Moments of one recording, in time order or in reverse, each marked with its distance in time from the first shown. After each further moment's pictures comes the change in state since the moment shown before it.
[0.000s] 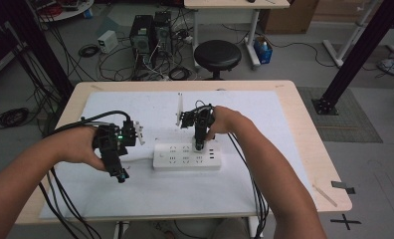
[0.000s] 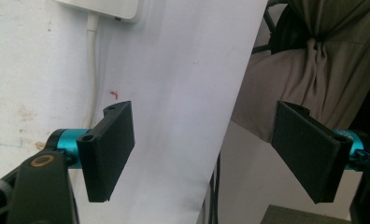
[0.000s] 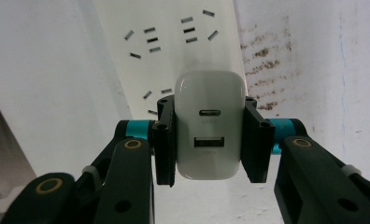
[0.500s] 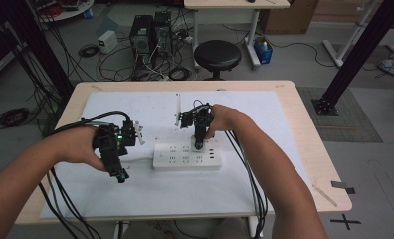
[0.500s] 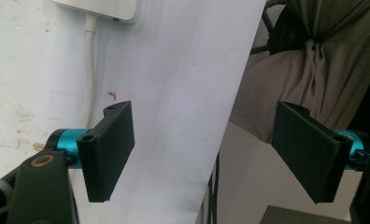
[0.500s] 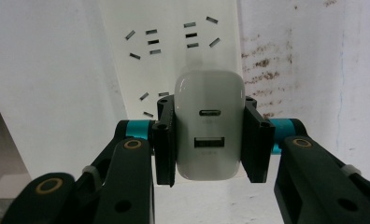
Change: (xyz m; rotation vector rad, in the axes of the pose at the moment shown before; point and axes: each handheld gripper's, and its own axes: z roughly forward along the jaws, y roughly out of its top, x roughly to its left) left arm 0.001 -0.002 0.000 0.005 -0.002 -0.006; right arm -0.005 0.004 0.002 -0.006 0.015 -0.082
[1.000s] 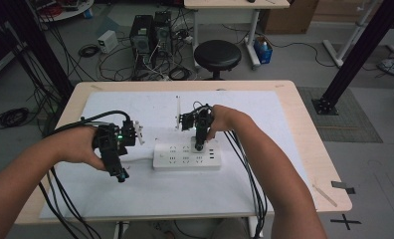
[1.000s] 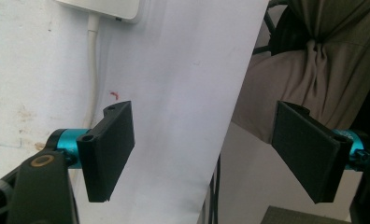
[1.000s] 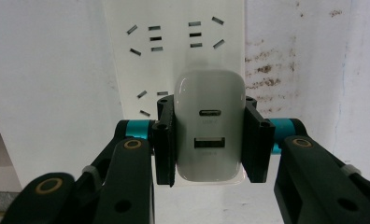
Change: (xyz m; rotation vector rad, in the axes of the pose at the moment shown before) left arm 0.001 0.000 0.000 -0.001 0.005 0.000; right arm 0.001 -0.001 0.004 -0.008 -0.006 -0.059
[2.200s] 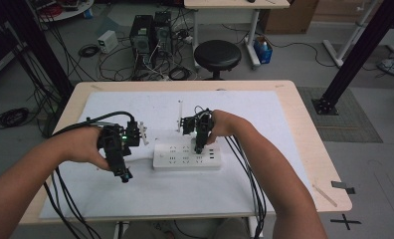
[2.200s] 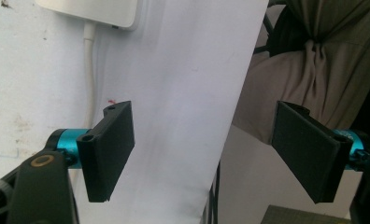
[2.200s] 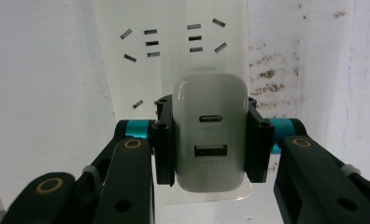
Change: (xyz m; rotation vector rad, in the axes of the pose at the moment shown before) left arm 0.002 0.009 0.005 0.002 -0.013 0.012; right arm 0.007 -0.005 0.013 -0.042 -0.036 0.027
